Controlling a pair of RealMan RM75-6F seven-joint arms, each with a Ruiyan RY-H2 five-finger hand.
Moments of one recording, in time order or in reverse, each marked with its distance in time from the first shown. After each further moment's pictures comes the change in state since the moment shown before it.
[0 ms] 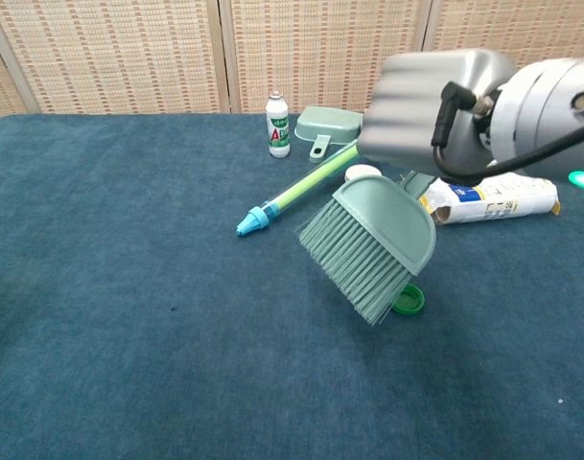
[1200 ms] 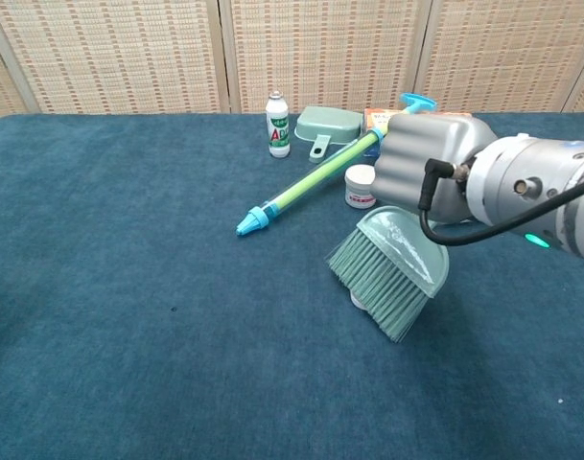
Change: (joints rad) left arm 0.000 0.000 0.000 0.000 0.000 0.000 0.000; right arm 0.085 -0.120 -0.123 0.178 0.095 0.042 0.069
